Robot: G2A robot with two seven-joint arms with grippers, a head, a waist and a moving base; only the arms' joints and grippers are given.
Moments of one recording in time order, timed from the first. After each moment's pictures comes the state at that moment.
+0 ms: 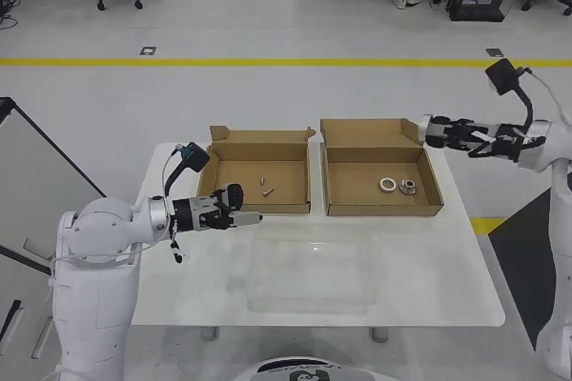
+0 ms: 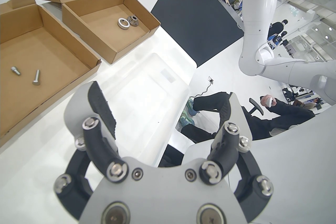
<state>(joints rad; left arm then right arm) 1.40 -1.28 -1.62 -1.94 0.15 -0.34 -1.37 -1.03 -0.96 1.66 -1.65 -0.20 0.03 1.37</state>
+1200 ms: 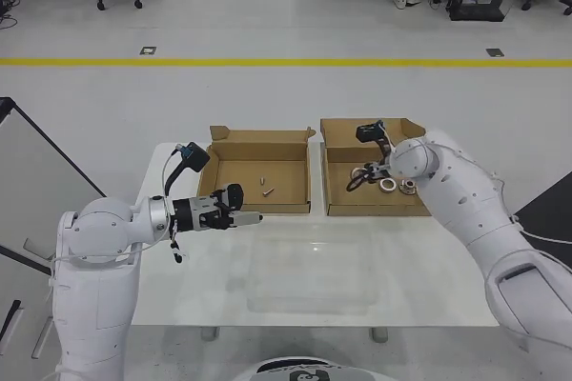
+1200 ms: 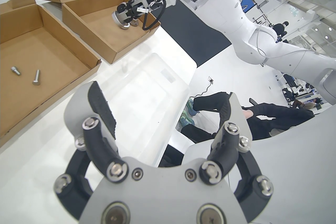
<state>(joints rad) 1.40 -1.28 -1.62 -1.94 0.15 -0.34 -1.37 -0.68 -1.15 0.80 -1.00 -0.67 0.02 1.06</state>
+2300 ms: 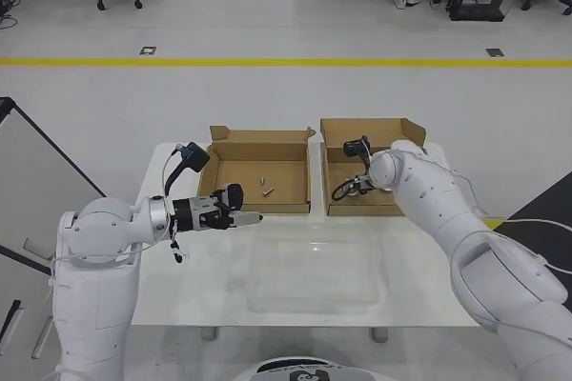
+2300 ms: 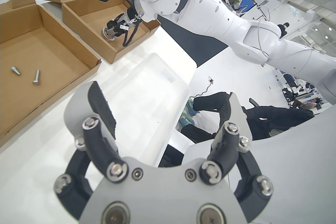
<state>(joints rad) 1.40 -1.28 -1.62 -1.94 0.15 -0.34 -1.37 -0.57 -1.32 0.63 -0.60 -0.66 0.00 0.93</state>
